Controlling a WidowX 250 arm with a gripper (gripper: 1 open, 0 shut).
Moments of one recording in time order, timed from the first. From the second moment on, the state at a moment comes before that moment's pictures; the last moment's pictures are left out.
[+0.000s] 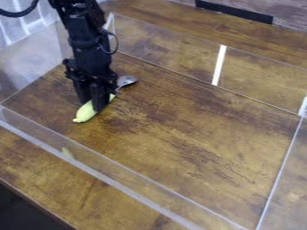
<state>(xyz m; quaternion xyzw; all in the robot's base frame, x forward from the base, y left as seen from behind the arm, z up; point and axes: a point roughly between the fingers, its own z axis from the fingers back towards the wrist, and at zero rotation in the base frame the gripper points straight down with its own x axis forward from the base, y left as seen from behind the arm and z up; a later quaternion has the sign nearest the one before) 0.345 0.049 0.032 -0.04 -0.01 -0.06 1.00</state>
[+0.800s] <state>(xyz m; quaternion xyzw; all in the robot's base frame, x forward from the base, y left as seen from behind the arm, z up) 0.341 0.016 0.031 -0.04 0.00 -0.10 0.99</state>
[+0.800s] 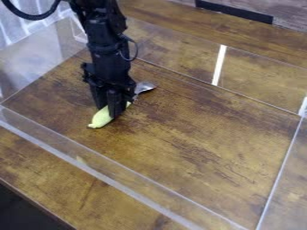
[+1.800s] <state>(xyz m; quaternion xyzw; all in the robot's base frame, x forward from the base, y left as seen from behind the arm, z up) 0.317 -0.007 0.030 -0.04 0.02 -0.14 0.99</state>
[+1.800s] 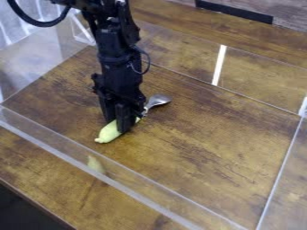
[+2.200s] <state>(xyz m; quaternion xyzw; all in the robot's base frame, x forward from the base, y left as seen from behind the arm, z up) 0.310 -0.010 0.031 -0.05 0.03 -0.14 0.99</state>
